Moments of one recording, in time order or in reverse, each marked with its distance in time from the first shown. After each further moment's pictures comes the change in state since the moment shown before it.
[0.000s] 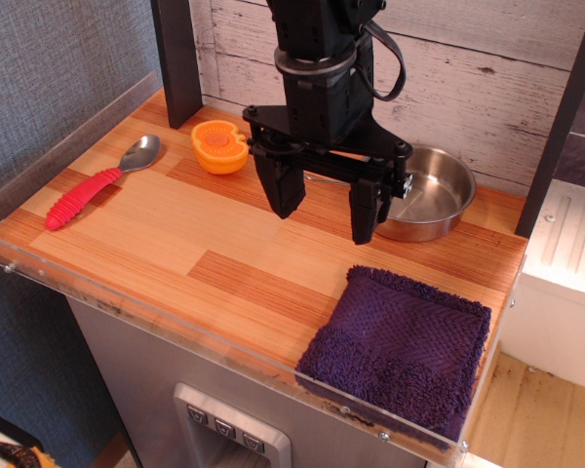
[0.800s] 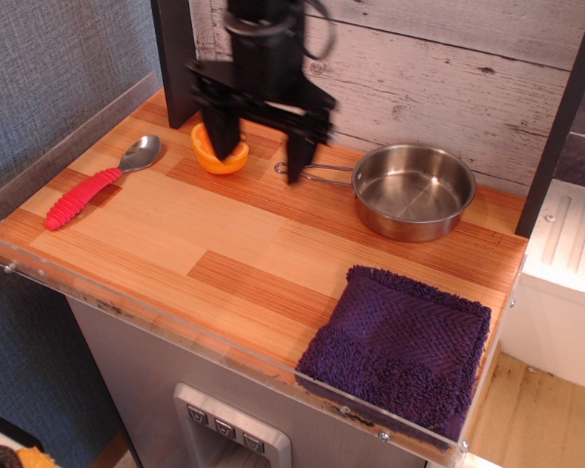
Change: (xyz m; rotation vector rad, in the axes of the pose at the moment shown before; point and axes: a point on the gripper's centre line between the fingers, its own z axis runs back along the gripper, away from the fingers) arm 0.032 0.087 0.001 0.160 -0.034 0.108
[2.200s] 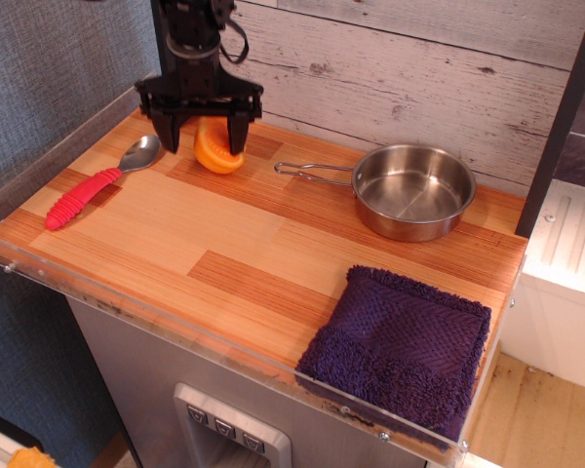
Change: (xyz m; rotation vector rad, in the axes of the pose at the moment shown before) arm 0.053 0.086 -0.080 0.093 -0.071 0.454
